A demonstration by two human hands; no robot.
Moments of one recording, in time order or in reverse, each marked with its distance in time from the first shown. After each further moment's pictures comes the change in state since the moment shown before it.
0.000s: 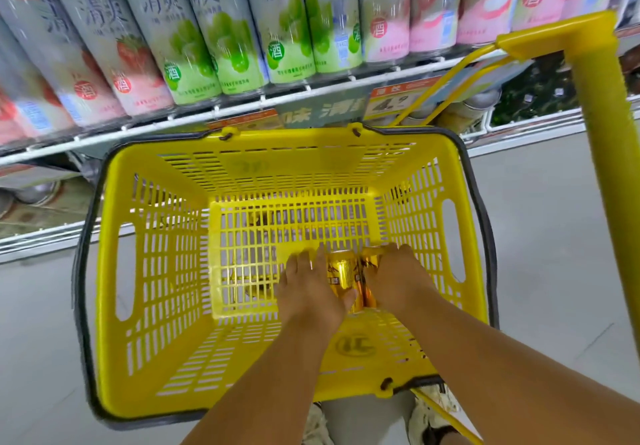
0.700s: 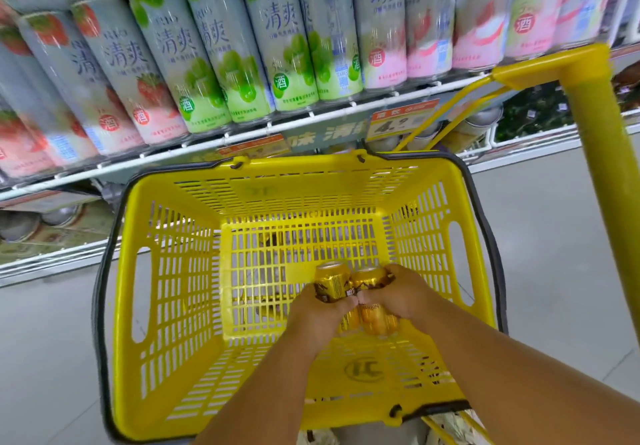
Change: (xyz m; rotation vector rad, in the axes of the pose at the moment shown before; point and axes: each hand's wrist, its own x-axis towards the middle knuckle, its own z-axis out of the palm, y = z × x) left_hand 0.000 -0.010 -0.006 -0.867 -0.162 -0.308; right_hand 0.012 0.012 0.002 0.578 -0.238 0.084
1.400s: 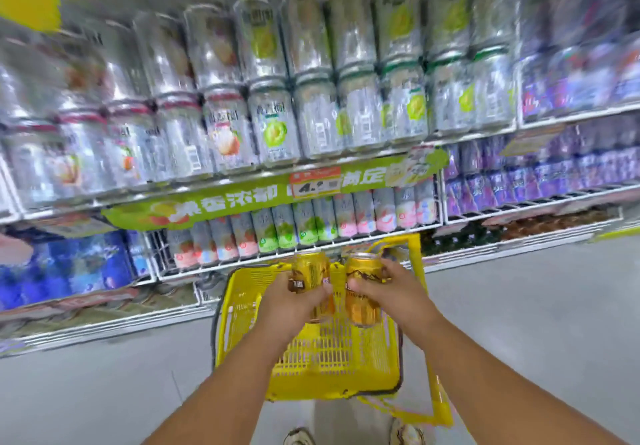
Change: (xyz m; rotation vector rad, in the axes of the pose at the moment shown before) left_hand -0.312 0.205 -0.148 -0.132 0.232 0.332; right_hand -0.324 -0.176 -0.139 0.327 0.135 -0.508
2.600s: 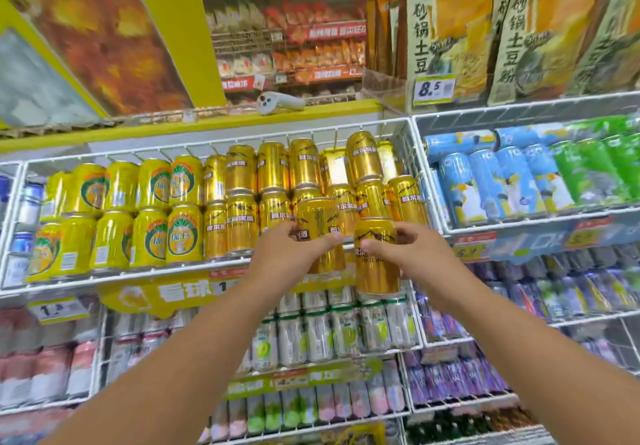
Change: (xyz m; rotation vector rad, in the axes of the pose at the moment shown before) left_hand -0.216 0.463 -0.108 -0.005 0.225 0.597; right_hand -0.122 -0.453 -0.206 -0.084 0.062 -0.527
